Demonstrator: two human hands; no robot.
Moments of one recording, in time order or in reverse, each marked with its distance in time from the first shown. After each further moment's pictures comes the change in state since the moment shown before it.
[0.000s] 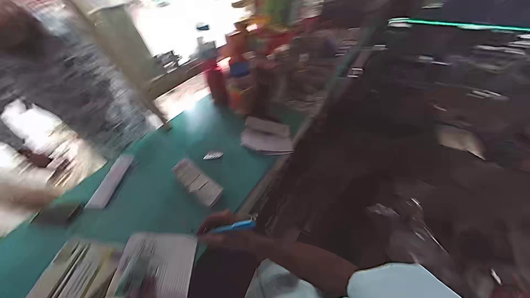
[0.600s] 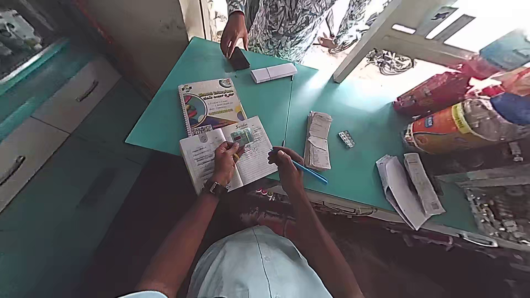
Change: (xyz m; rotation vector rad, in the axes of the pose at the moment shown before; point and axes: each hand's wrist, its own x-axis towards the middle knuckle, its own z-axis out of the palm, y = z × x) left_hand 0.020 -0.012 0.000 -0.171 0.227 -0.043; right_hand 0.045 0.054 0.065 0.230 -0.264 0.262
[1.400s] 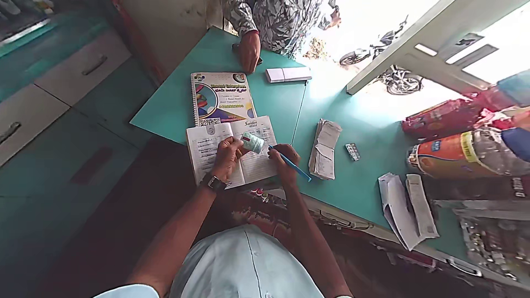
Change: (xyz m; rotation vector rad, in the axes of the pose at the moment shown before) left_hand 0.000 0.007 -0.013 0.026 -0.078 0.007; right_hand 0.028 0.043 0.000 -0.418 0.015 -0.120
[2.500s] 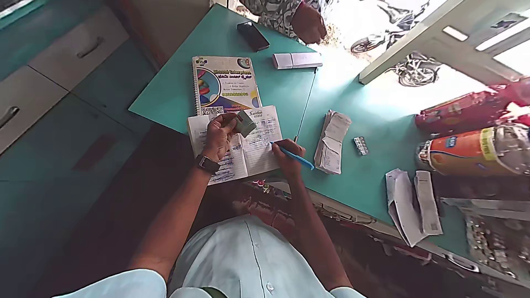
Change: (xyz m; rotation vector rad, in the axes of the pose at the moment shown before) left_hand 0.031 0.012 -0.027 -0.068 -0.011 0.168; right_hand 0.001 0.005 -0.007 -0.377 -0.085 -0.043
